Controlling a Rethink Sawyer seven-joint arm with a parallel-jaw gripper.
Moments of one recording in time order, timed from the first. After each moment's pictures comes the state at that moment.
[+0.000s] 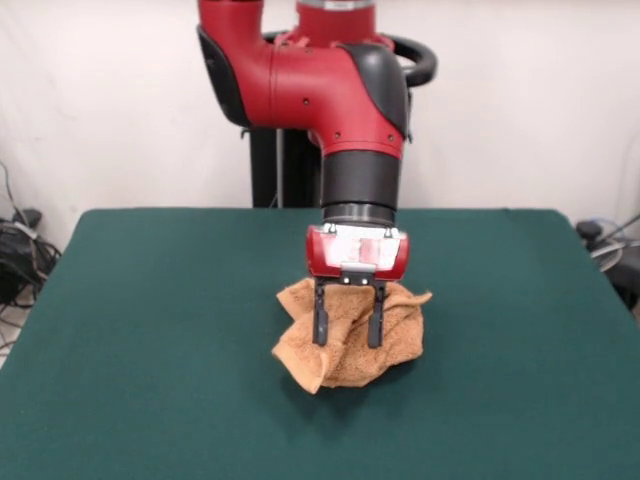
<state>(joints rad) -0.32 -0.46 0.02 1.92 -0.25 -0.64 1.58</state>
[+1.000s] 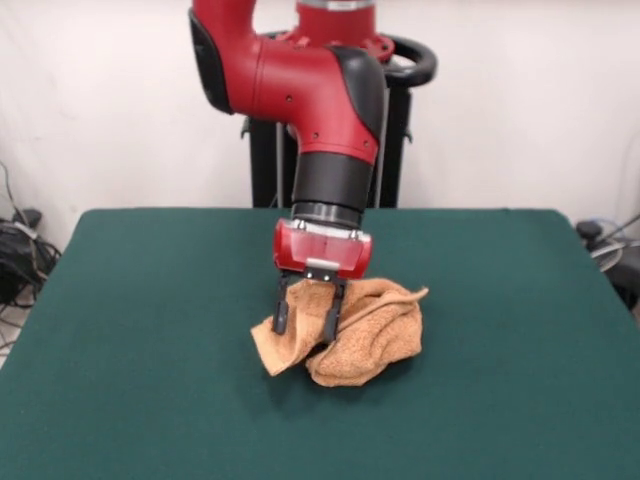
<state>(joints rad) -0.25 -0.40 -0.13 1.89 -0.24 -0.64 1.58</state>
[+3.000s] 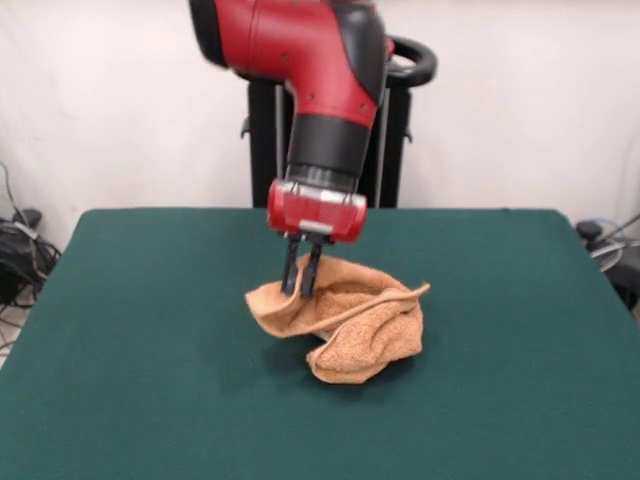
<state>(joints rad) -0.25 -0.56 -0.13 1.97 -0.24 -0.42 1.58</state>
